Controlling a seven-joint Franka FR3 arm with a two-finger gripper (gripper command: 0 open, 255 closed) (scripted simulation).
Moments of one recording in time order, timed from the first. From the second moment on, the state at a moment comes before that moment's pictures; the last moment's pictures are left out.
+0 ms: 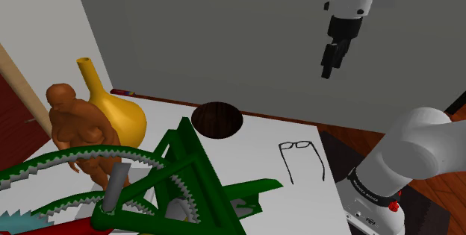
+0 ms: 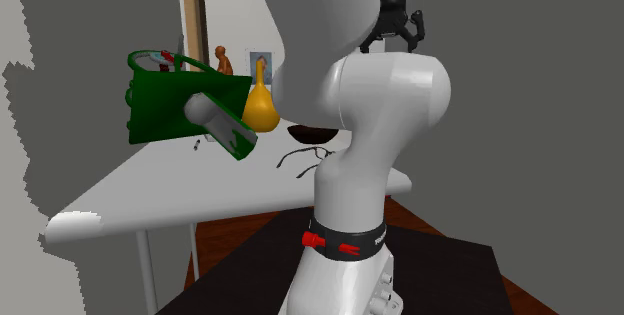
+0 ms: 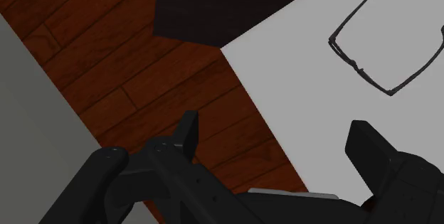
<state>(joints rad) -0.01 -0.83 0.03 -2.45 -0.04 1.50 -0.12</state>
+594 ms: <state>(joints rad) 0.03 -0.90 0.22 -2.67 0.01 1.61 0.07</state>
